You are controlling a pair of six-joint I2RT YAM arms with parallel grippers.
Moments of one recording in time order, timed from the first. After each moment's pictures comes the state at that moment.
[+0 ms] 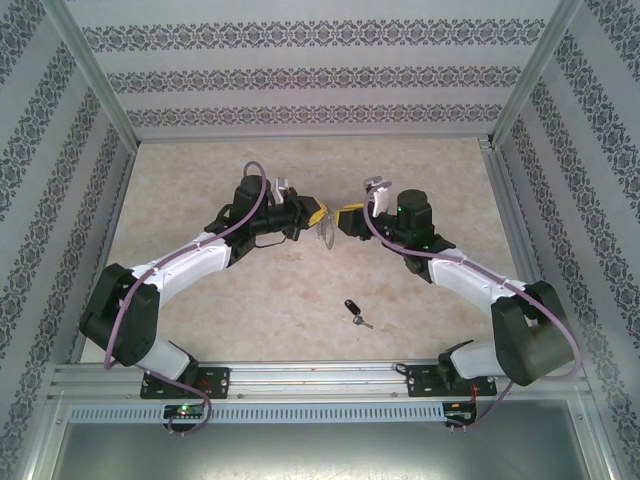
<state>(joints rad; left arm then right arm) -0.50 1.51 0.97 0.20 0.53 -1.50 0.38 1.37 0.71 0.37 -0.56 0.42</state>
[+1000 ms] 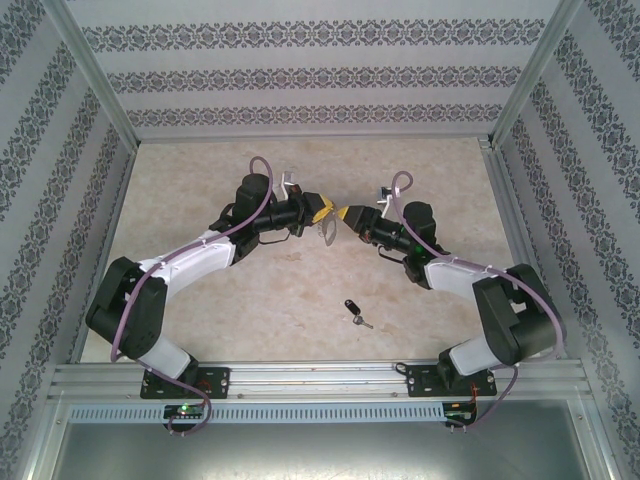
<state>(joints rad) -0.50 1.56 0.98 0.32 0.58 -1.43 0.35 1.49 0.58 0.76 -0.67 1.11</state>
